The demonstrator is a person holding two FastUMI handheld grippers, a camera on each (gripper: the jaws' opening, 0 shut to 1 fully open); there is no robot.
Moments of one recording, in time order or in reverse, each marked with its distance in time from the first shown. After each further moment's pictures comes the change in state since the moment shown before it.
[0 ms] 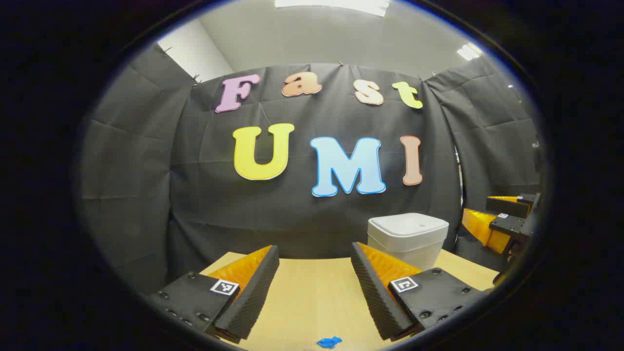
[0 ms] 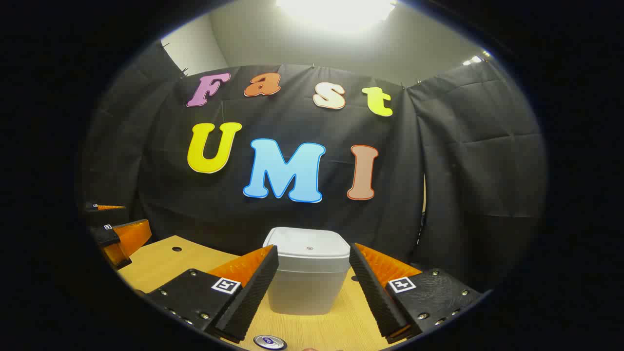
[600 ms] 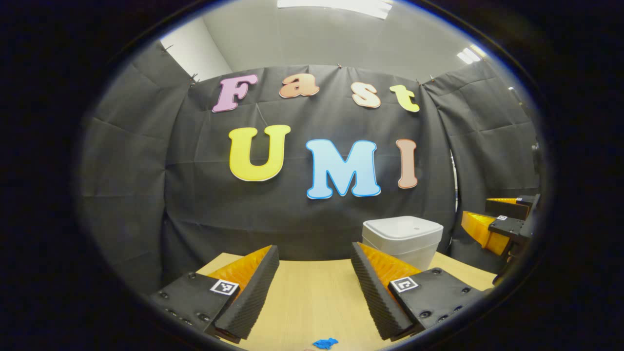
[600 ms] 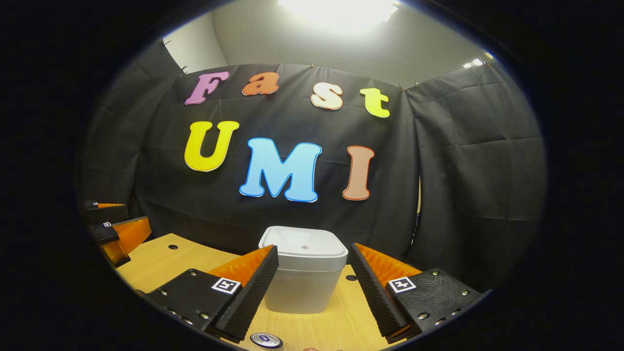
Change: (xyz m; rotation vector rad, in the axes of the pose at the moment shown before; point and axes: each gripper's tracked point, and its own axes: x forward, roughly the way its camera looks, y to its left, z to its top) left arm 0.002 -0.006 0.003 -0.016 -0.013 -0.033; right arm -0.006 -0.004 0.004 -0.015 0.005 -0.023
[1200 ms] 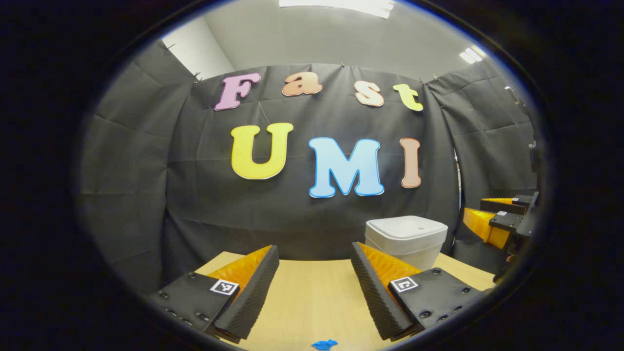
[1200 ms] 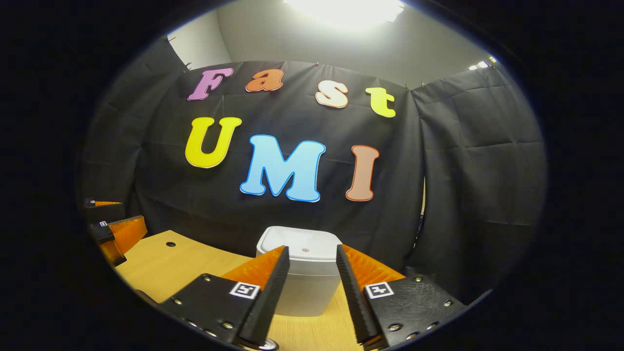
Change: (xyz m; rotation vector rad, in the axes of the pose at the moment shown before) left arm 0.012 0.004 -0.008 0.001 0.007 0.025; right arm 0.026 0.003 -0.002 -0.032 0.007 0.002
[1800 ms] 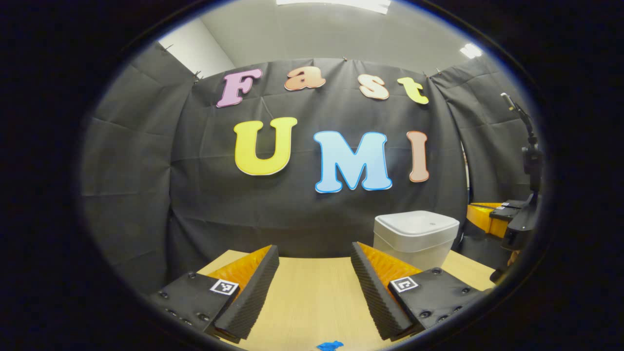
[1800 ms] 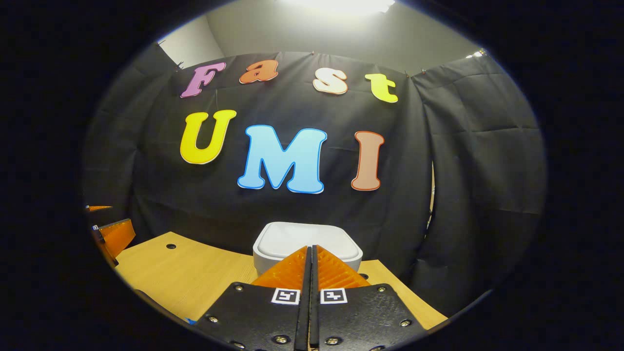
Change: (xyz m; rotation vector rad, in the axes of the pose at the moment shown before) left arm 0.023 0.007 -0.009 0.015 0.028 0.038; right arm 0.045 0.011 -0.020 0.067 0.056 0.050
